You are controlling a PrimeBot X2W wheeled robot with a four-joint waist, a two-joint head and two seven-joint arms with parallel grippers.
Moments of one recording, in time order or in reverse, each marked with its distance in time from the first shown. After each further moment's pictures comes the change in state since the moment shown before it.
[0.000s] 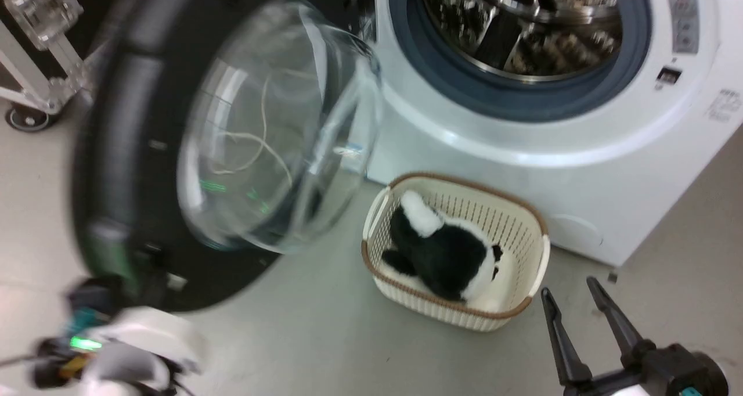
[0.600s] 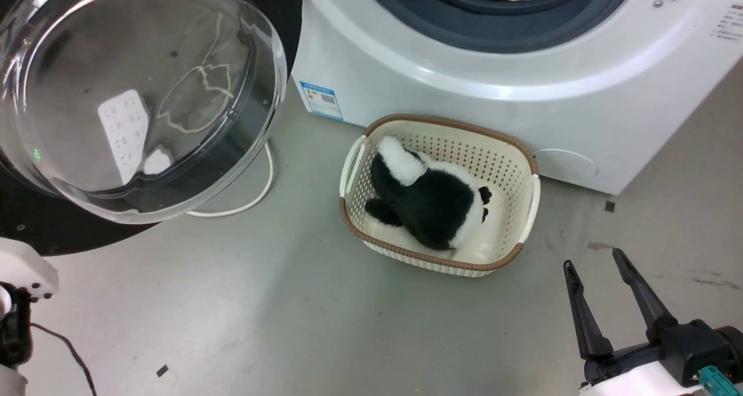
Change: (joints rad) left arm -0.325 0.254 0.191 0.459 -0.102 -0.099 -0.056; right arm -0.059 -0.045 -0.021 -0.043 -0.037 0.000 0.036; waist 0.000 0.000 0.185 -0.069
